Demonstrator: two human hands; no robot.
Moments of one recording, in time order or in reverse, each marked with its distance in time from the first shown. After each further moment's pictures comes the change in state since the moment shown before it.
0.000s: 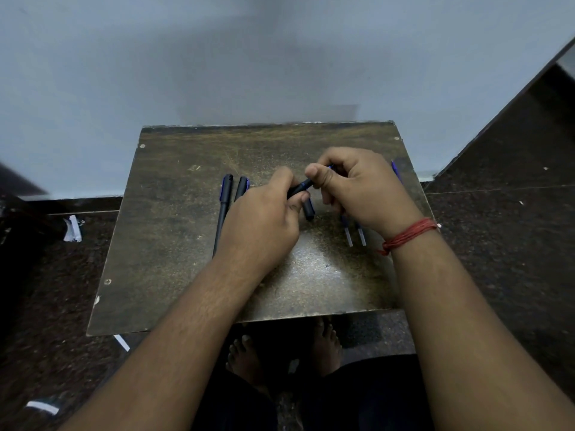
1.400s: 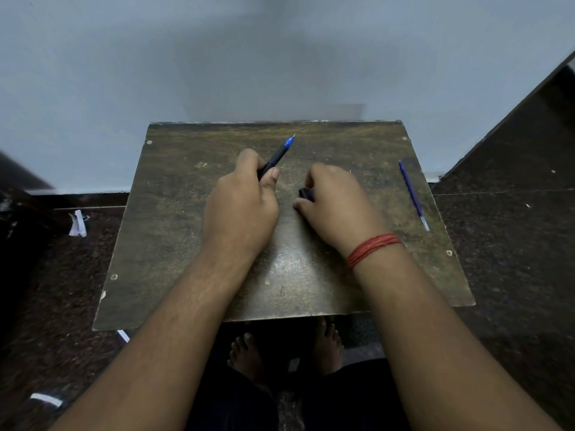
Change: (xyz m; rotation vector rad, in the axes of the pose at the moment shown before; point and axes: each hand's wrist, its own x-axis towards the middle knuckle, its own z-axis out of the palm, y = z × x) left_hand 0.009 -0.025 -0.006 -0.044 0.233 -0.155; right_hand 0.002 -0.009 0.047 -0.588 -0.028 0.191
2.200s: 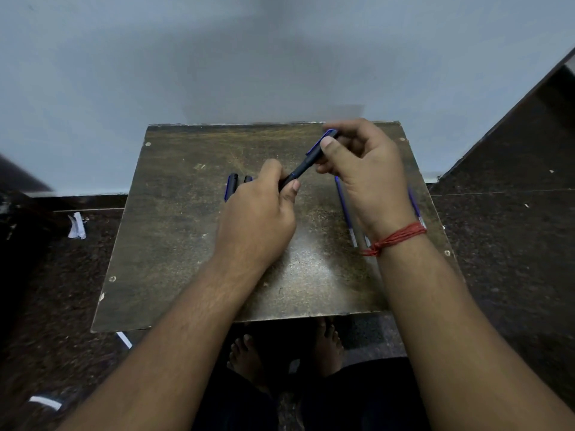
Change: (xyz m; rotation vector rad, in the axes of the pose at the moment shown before) left_hand -0.009 0.014 0.007 0.015 -0.084 0.096; right_hand 0.007 0.011 -0.024 1.174 0.305 -0.028
